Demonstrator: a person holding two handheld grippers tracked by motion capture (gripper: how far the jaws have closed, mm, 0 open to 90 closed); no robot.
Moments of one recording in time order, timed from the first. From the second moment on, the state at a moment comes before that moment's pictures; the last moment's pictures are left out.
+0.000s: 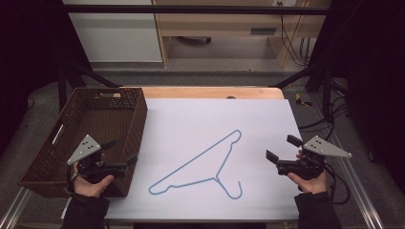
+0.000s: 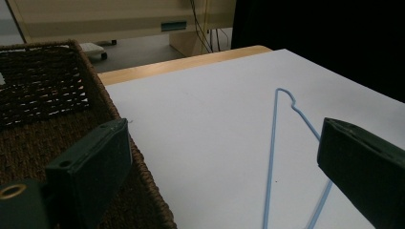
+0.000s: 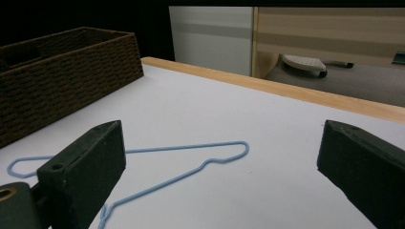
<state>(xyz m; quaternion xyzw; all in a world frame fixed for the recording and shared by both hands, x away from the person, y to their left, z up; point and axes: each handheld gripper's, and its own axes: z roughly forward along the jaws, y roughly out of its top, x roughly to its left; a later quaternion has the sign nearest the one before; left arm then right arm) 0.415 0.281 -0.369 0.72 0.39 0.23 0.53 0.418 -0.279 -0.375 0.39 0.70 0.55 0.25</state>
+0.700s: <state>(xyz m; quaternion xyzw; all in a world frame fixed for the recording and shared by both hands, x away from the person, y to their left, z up) 0.409 0.238 -0.372 0.75 0.35 0.20 0.52 0.417 -0.255 -0.374 0.38 0.72 0.53 0.23</state>
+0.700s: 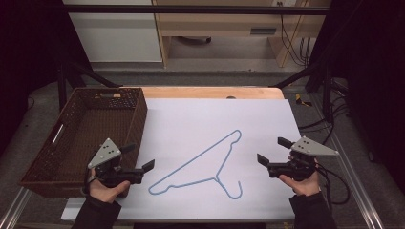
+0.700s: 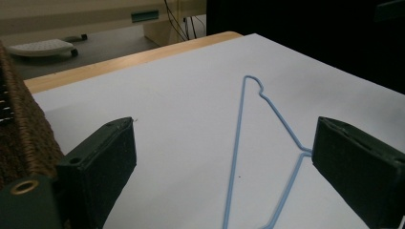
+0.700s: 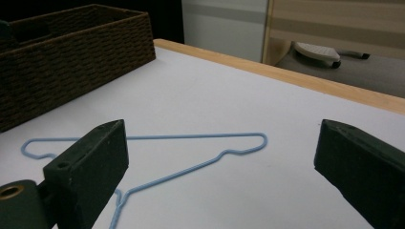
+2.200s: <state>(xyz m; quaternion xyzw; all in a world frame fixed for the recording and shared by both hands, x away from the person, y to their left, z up) 0.432 0.119 -0.423 0.90 0.23 0.08 0.36 0.418 -0.222 -0.388 0.35 0.77 0.49 0.21</state>
